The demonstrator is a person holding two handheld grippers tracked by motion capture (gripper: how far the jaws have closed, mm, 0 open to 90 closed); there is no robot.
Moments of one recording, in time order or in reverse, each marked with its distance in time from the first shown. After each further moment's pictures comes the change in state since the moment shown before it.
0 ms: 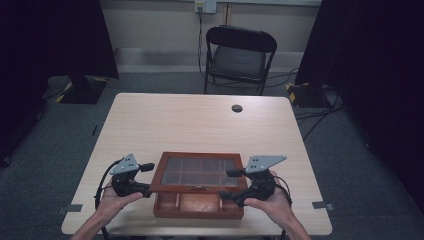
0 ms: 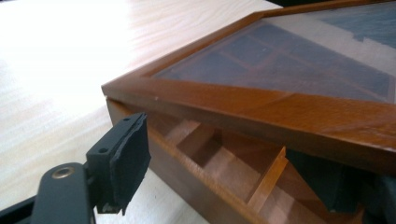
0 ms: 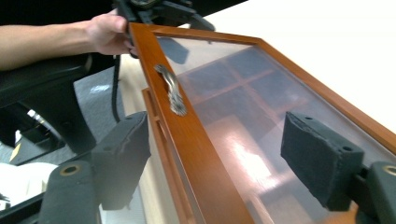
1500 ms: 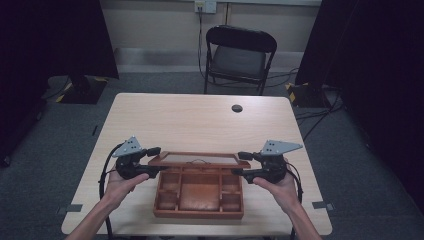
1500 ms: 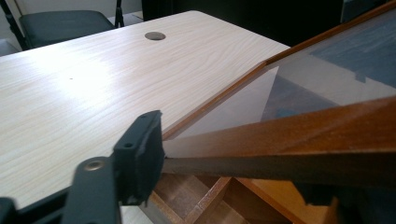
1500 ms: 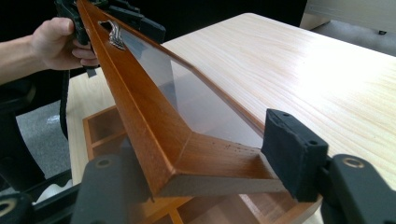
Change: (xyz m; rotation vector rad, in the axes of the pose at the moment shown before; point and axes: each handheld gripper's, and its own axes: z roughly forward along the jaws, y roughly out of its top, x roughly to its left) left arm 0.010 0.047 0.006 -0.071 0.020 0.003; right arm -0.042 0.006 -0.021 -0.108 -0.144 0.015
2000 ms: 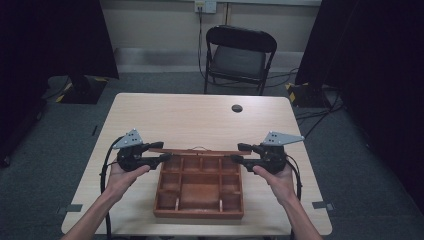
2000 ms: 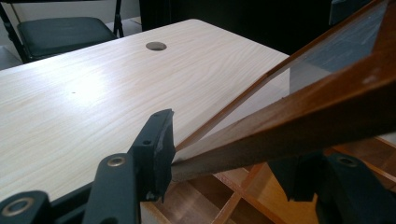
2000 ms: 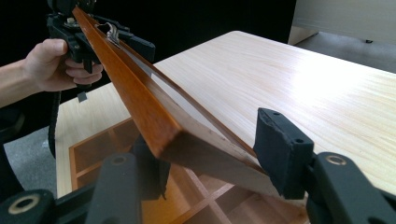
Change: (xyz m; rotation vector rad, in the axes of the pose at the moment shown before) left arm 0.010 0.014 0.006 -0.021 -0.012 0.000; right arm -0.017 0.009 0.005 -0.068 -0.023 0.044
